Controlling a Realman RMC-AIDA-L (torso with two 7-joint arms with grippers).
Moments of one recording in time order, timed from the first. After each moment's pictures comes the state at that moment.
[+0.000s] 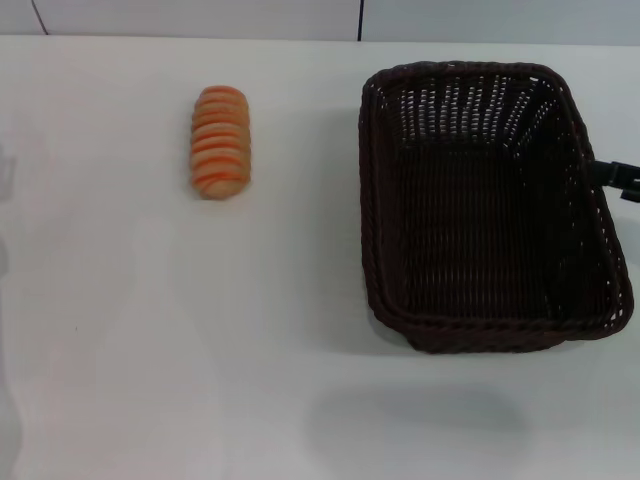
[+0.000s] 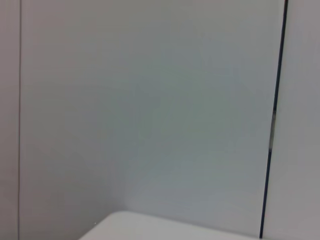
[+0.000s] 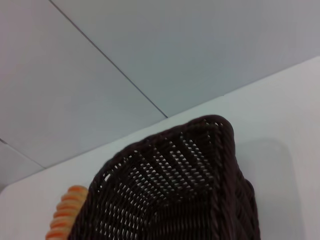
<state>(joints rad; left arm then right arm) -0.38 -2.07 -1.47 -0.23 2.45 0.88 -0.02 0.14 2.07 -1.04 -1.24 -1.89 -1.19 2.45</state>
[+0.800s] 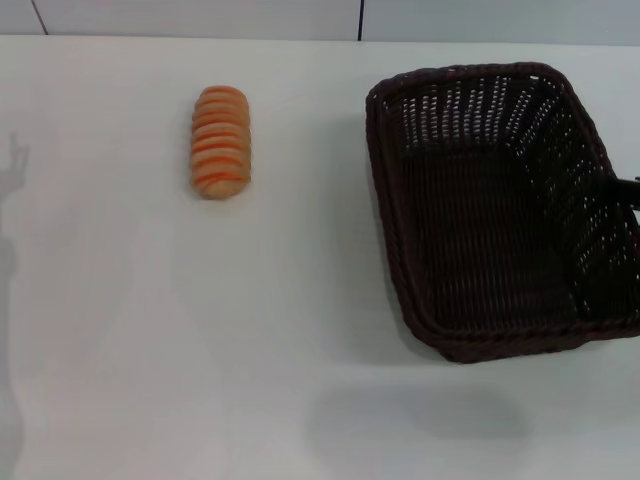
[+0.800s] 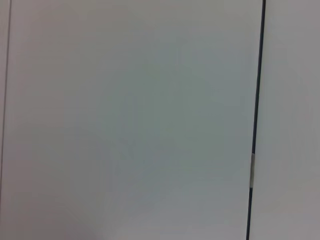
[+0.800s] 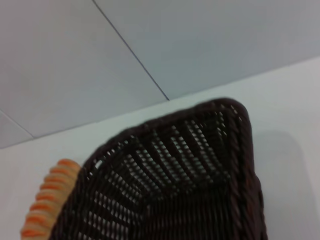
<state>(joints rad) -0.36 -2.07 -1.43 -0.27 2.45 0.97 -0.01 0.19 2.08 -1.05 -1.21 -1.95 -1.17 2.35</state>
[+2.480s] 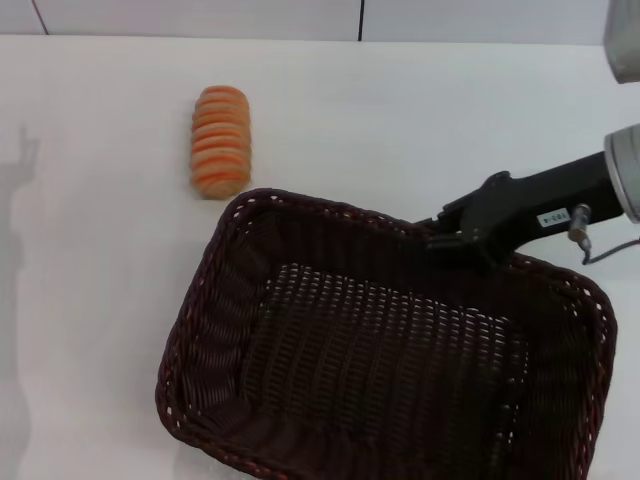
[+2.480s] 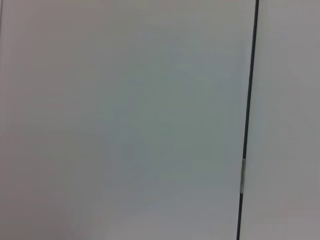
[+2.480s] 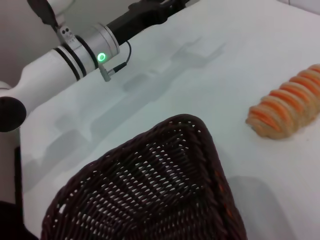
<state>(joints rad) -0.38 -2.07 -1.43 -0.27 2.45 0.96 -0.02 0.52 2.08 -1.25 -1.29 -2.09 -1.59 2.18</state>
